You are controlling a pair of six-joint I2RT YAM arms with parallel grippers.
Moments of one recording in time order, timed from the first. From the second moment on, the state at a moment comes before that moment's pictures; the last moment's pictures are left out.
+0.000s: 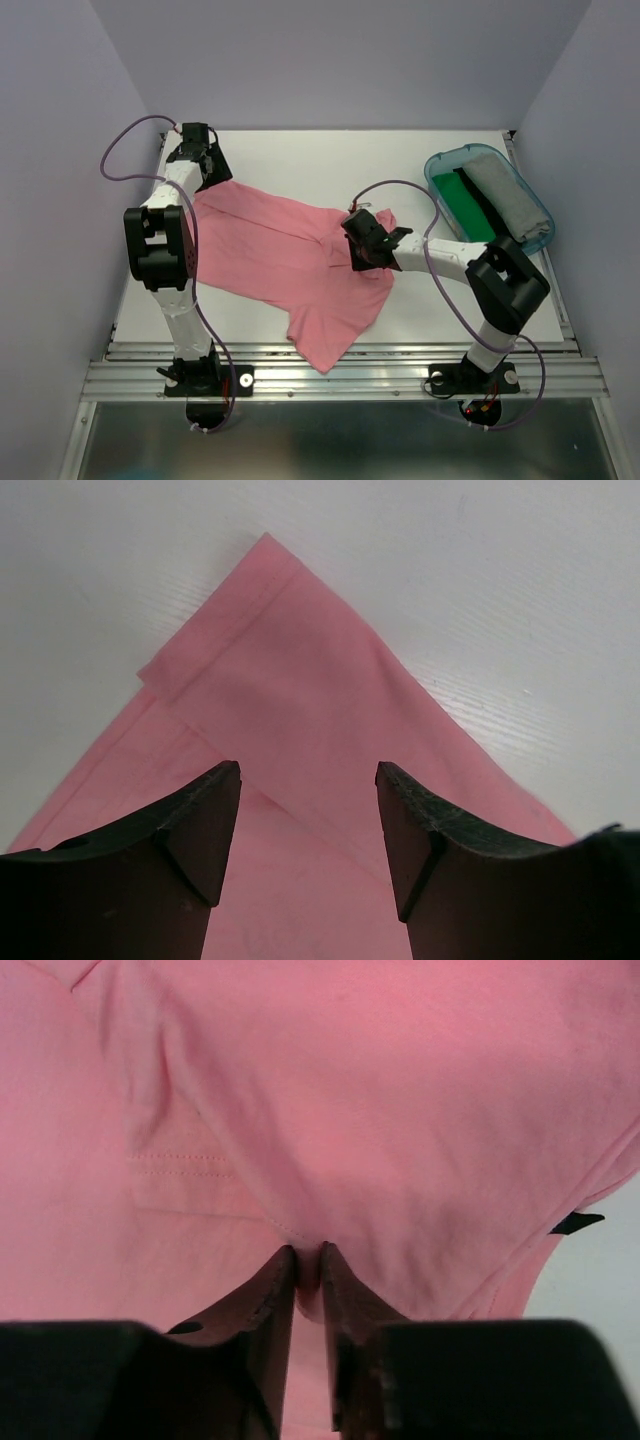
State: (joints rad) left arm 0.03 1.98 1.60 -0.46 -0.10 -0.36; right arm 0.77 1.73 1.04 -0.31 0.25 0.51
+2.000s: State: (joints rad) left arm -0.04 2.01 1.55 -0.46 -0.07 -0.36; right arm 0.39 1.71 1.18 -0.35 0.12 0.57
